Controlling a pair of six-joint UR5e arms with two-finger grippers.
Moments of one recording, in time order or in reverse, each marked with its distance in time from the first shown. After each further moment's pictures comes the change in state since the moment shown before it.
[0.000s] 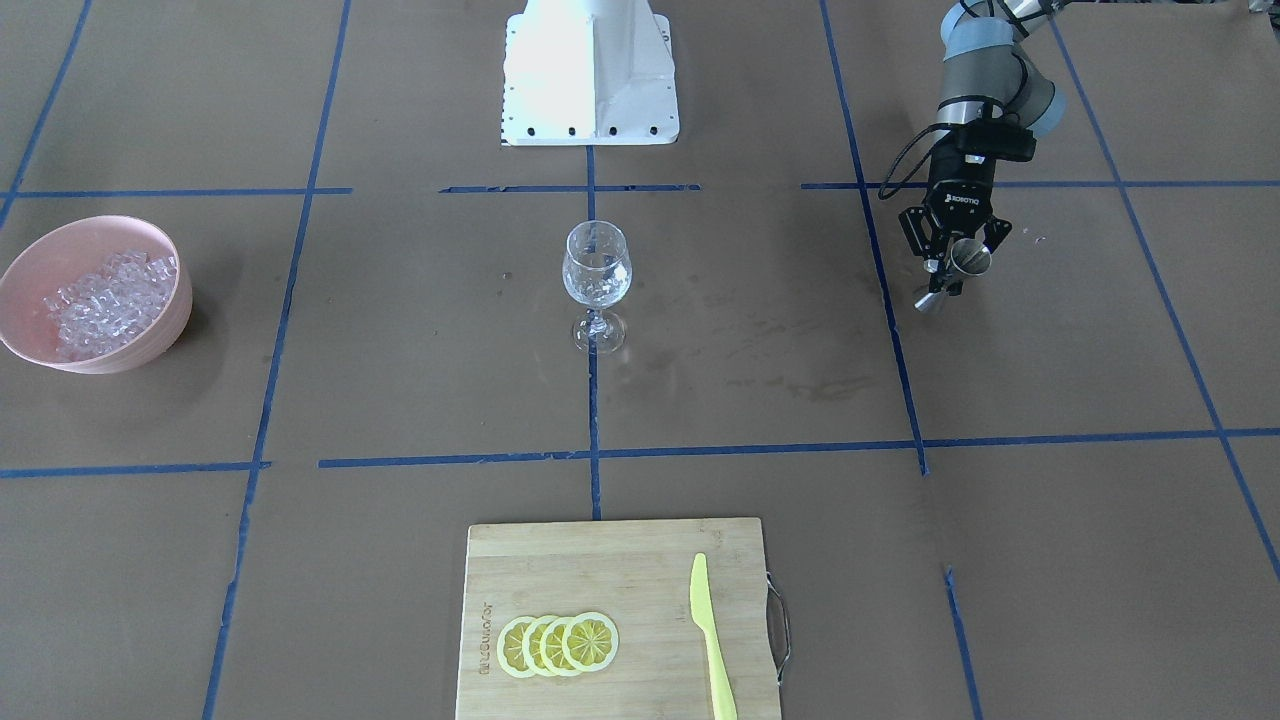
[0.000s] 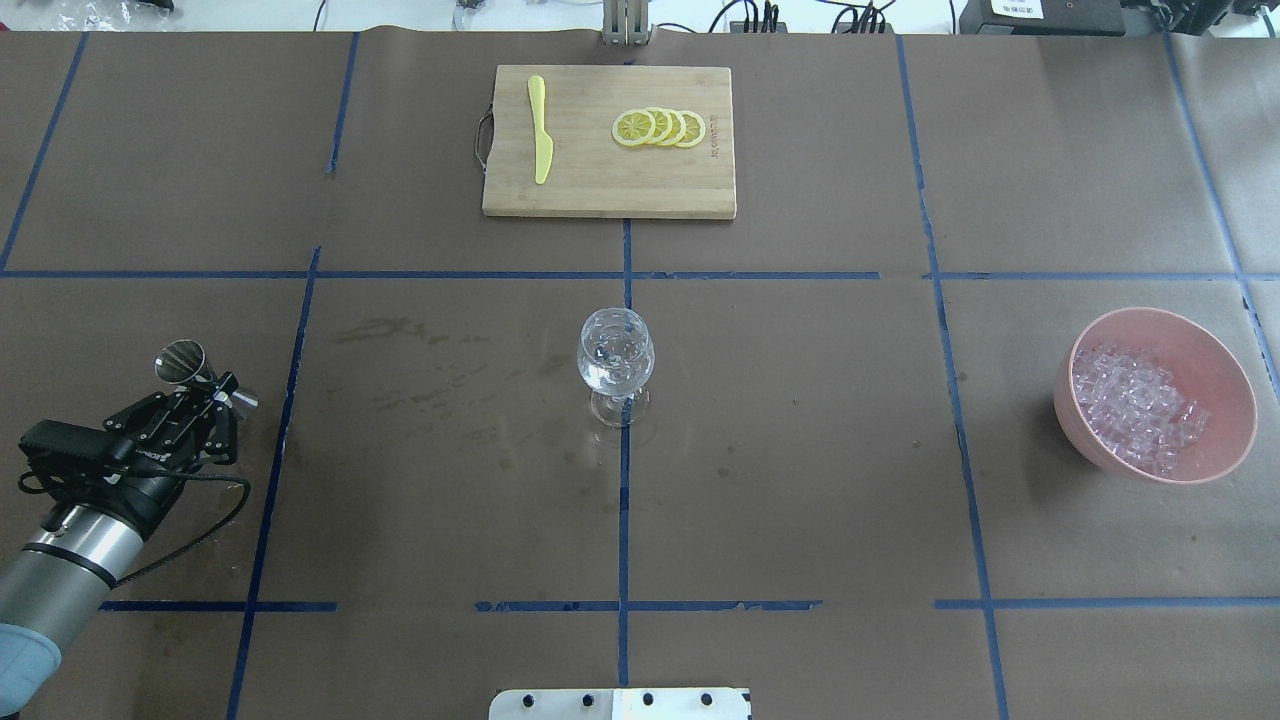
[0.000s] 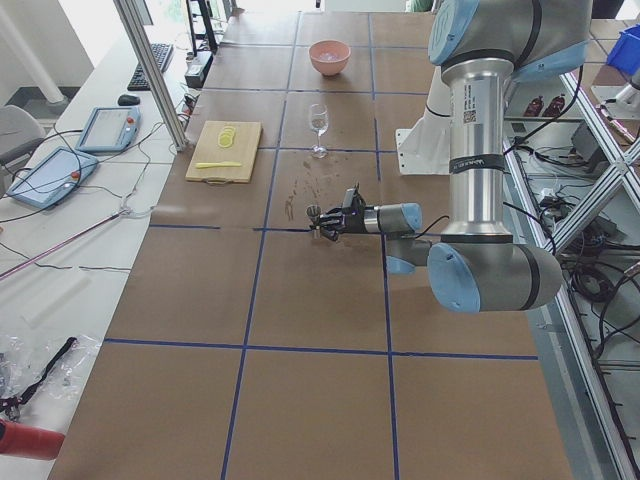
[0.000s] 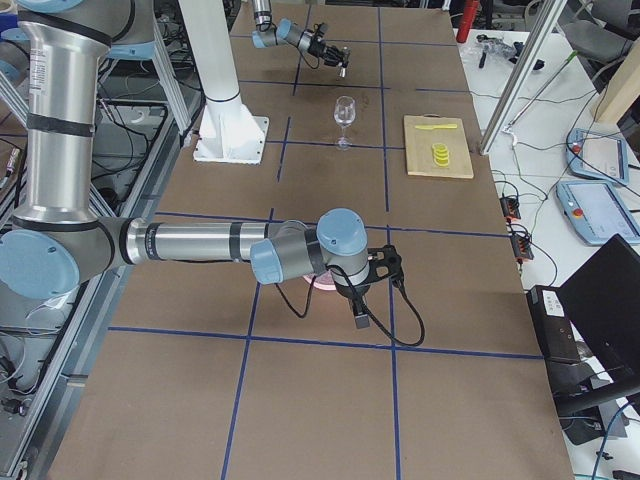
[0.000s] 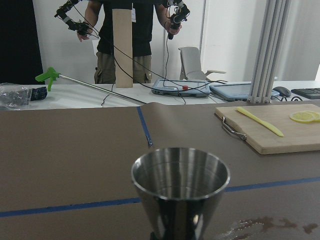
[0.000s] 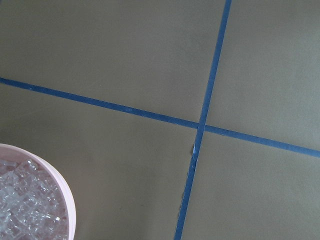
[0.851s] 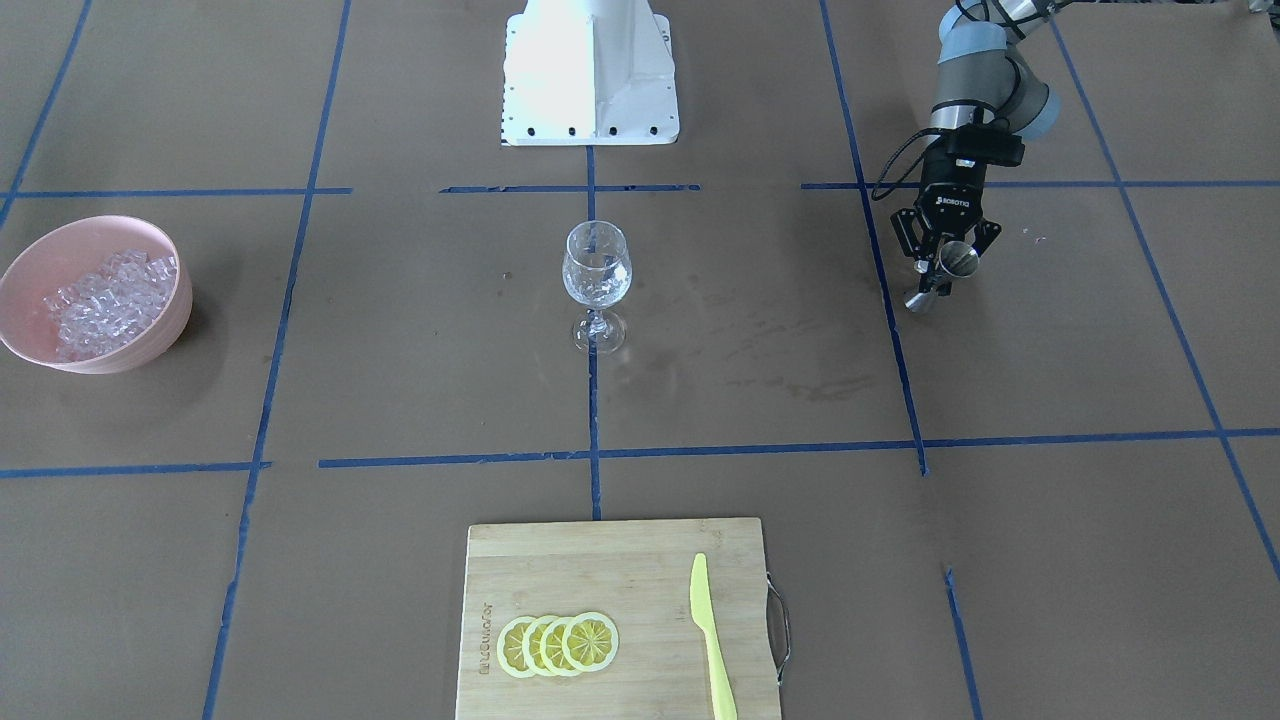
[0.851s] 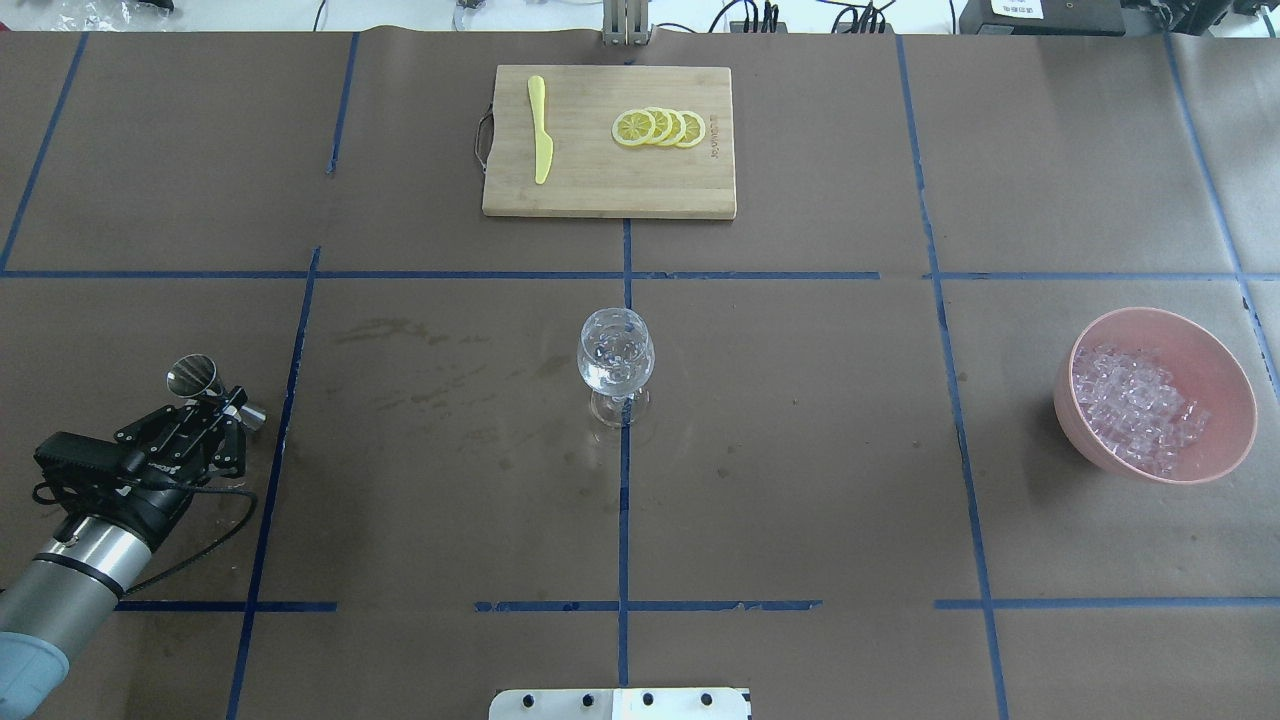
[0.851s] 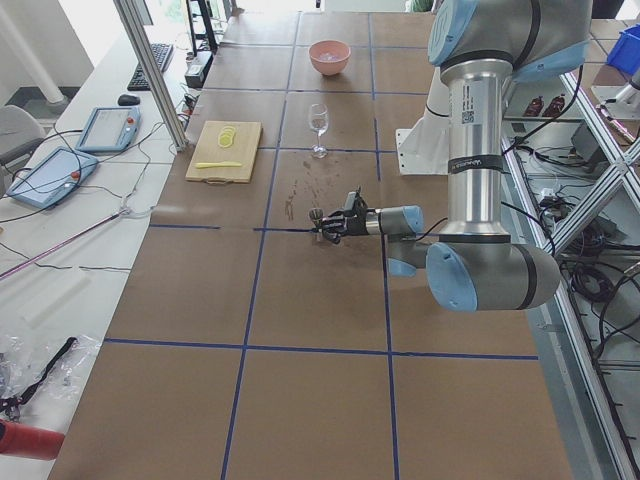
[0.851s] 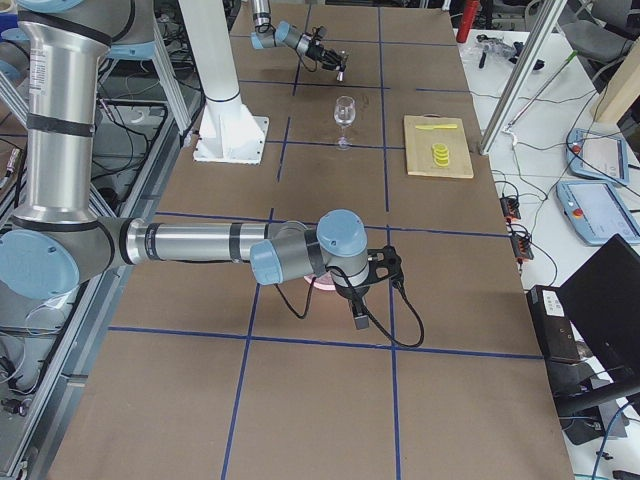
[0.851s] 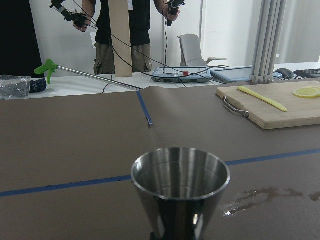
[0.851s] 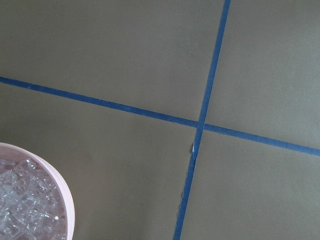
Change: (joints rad) left arm 0.027 -0.007 0.022 -0.004 -0.003 -0.010; right arm 0.000 -0.001 -0.003 0.000 0.000 -0.002
